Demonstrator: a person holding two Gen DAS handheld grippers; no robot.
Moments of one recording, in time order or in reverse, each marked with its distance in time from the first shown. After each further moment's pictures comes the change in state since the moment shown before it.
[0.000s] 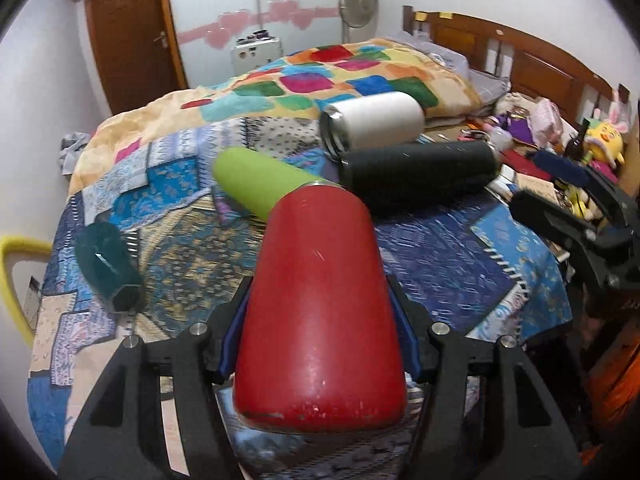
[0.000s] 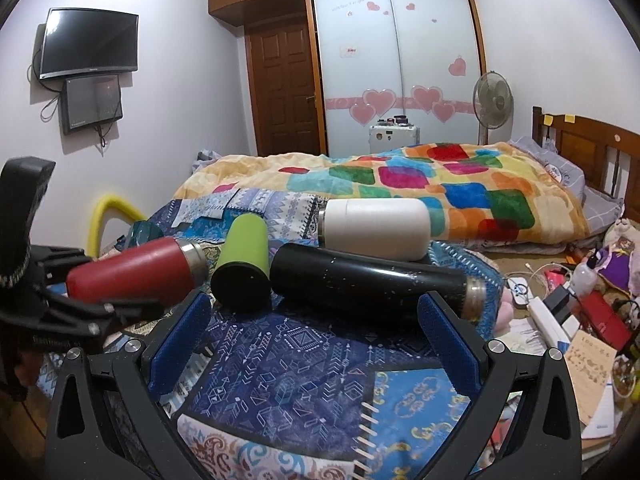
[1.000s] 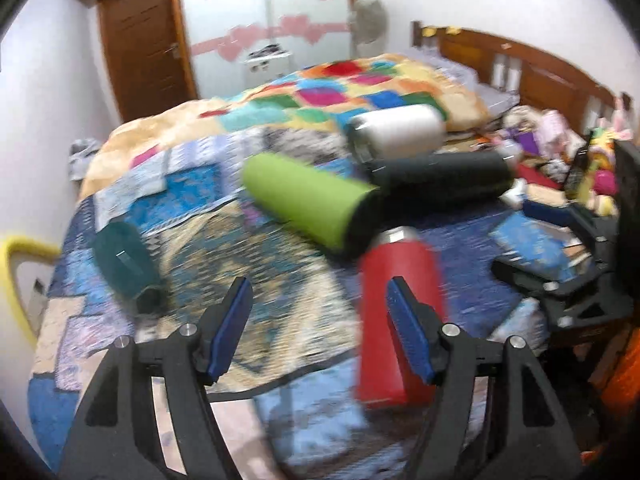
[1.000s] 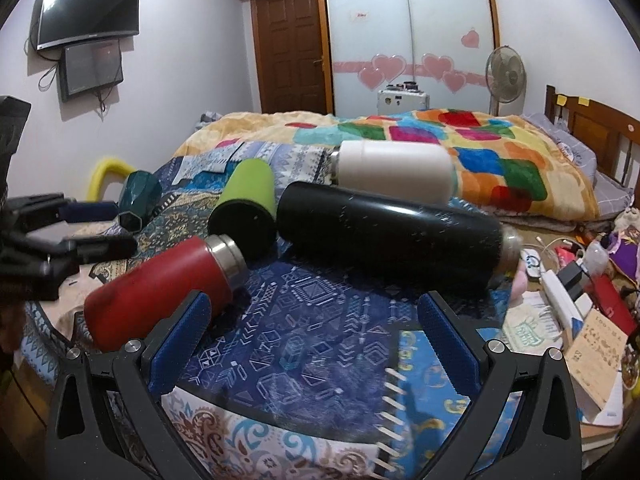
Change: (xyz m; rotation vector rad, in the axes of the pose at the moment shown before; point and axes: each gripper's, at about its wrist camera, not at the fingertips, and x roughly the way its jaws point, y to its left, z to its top) left arm -0.007 0.039 -0.013 -0.029 -0.053 0.066; right arm 0.037 0.011 -0.031 -0.029 0.147 0.029
